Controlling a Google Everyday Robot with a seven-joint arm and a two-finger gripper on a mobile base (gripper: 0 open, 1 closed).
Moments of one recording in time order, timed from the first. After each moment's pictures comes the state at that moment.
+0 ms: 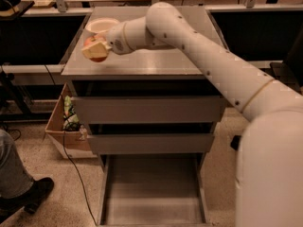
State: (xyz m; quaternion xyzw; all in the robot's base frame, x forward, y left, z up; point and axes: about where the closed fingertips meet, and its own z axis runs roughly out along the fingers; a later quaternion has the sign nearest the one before) arm 0.727 0.180 0.910 -0.49 0.66 0.32 0.47
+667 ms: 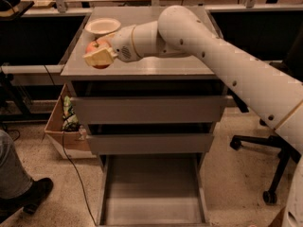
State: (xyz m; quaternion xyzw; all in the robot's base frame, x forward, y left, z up) arm 0.665 0.155 0.926 -0.50 0.64 0.32 0.48
